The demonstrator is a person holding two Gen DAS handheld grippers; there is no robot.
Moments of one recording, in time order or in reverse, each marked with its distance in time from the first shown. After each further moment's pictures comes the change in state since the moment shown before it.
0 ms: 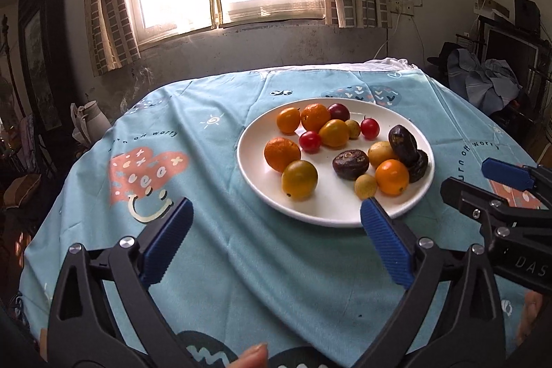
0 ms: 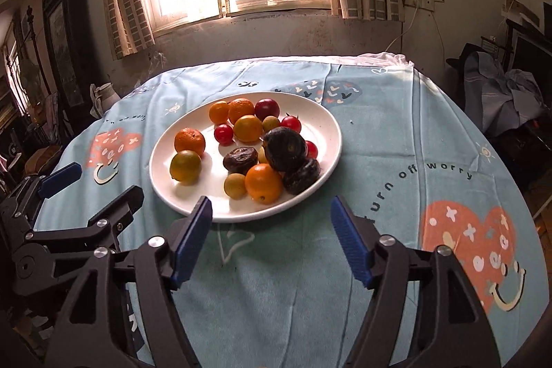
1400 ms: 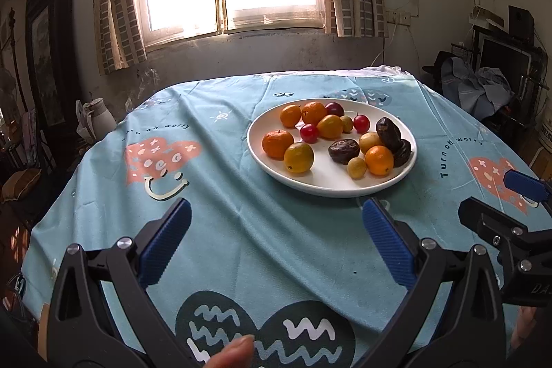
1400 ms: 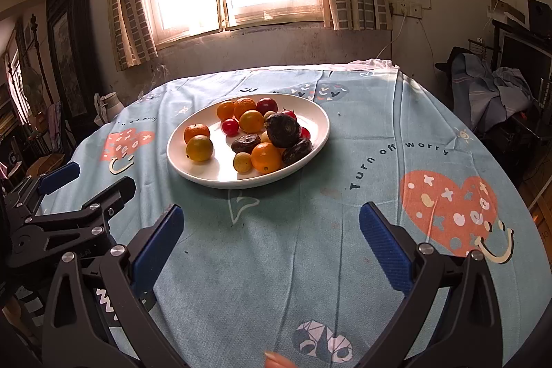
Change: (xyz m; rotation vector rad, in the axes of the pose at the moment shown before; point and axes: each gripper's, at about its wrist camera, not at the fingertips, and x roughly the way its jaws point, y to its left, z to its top) left arm -0.041 0.013 -0.020 -0.036 -0.041 -0.028; right arm -0.042 0.002 -0.035 0.018 -0.064 0.016
